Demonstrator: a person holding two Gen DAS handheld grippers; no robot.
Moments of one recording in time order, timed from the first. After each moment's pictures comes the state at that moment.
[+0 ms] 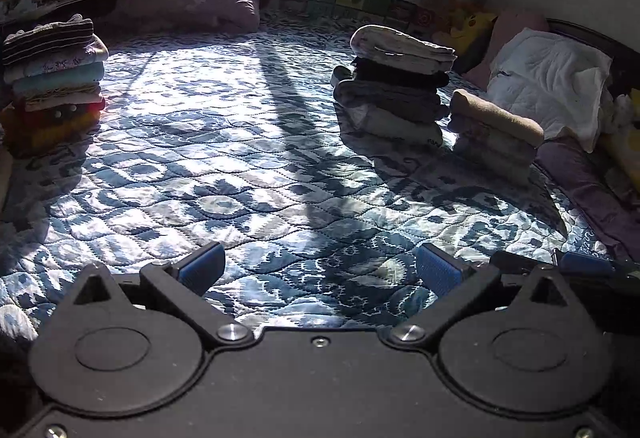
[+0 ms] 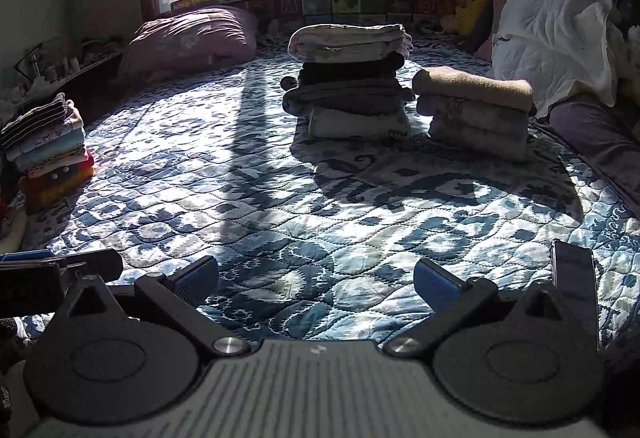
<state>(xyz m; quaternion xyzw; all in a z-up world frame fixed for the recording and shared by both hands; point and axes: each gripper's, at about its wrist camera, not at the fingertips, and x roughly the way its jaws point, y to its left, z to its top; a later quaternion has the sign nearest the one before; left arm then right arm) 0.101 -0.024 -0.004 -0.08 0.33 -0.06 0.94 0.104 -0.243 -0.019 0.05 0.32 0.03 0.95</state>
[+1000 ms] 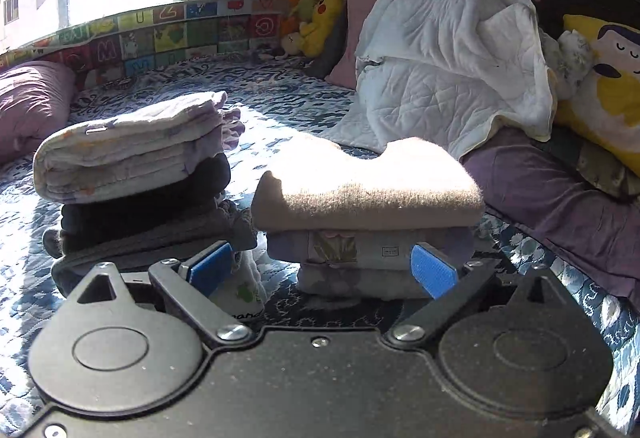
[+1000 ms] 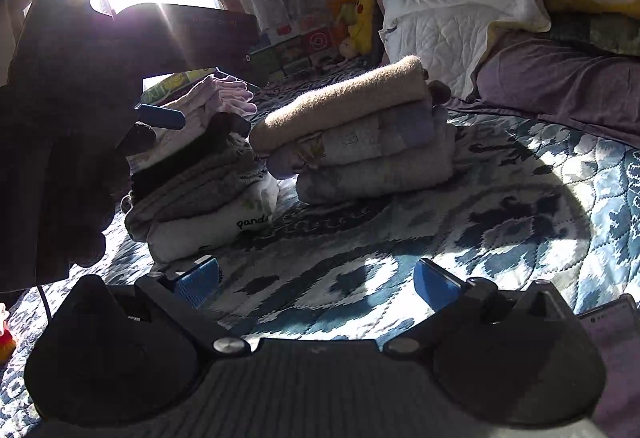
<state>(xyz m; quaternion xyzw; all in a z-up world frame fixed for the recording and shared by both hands) 0.419 -0.343 0.009 0.05 0.27 -0.24 0.93 0.246 -0.436 -0.116 0.24 0.21 -0.05 0.95</state>
